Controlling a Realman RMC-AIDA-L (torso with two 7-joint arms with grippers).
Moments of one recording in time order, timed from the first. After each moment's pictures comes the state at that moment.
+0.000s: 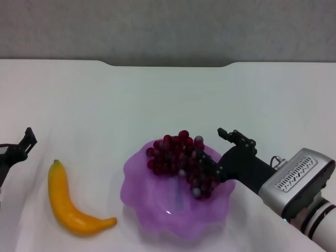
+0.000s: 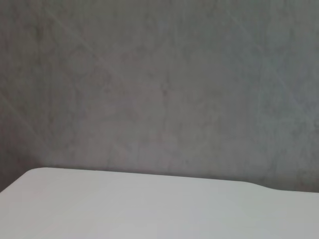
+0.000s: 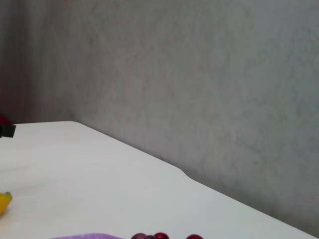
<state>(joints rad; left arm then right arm) -0.41 -2.04 -1.05 -0.22 2.32 0.82 -0.17 0.44 2.01 0.61 0.60 -2.48 -0.73 -0.09</state>
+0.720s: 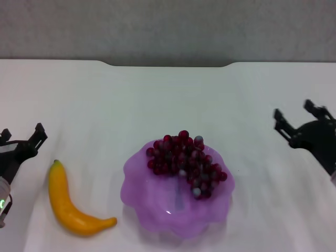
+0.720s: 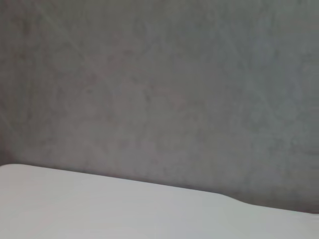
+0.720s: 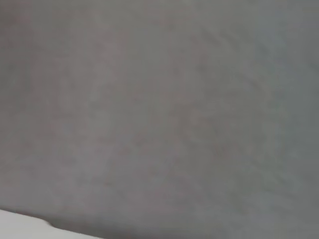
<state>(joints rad) -0.40 -2.05 -1.02 -0.27 2.32 0.84 -0.24 0.44 2.01 0.69 0.31 -2.29 -1.02 0.10</state>
